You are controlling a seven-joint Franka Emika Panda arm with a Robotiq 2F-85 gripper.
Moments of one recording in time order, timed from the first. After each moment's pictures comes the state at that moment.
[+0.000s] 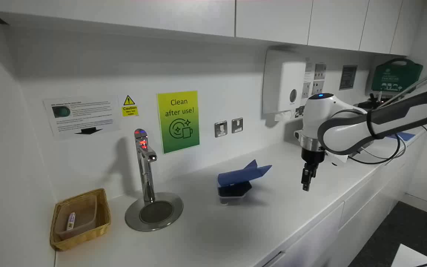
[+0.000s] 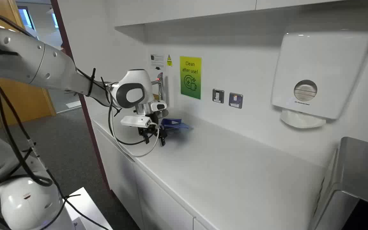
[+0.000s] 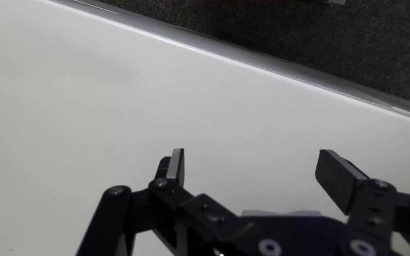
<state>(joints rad) 0.00 -0.36 0.02 -2.51 -0.17 2.20 -0.13</state>
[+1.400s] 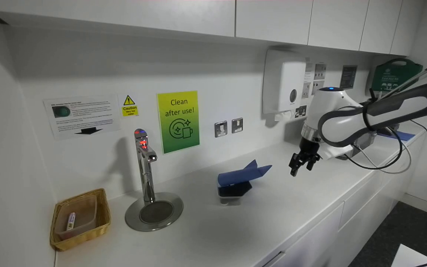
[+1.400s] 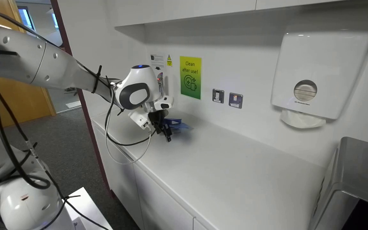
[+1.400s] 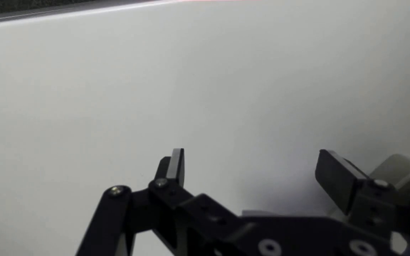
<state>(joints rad) -0.04 -0.35 -0.01 -2.49 -0.06 2.36 0.16</state>
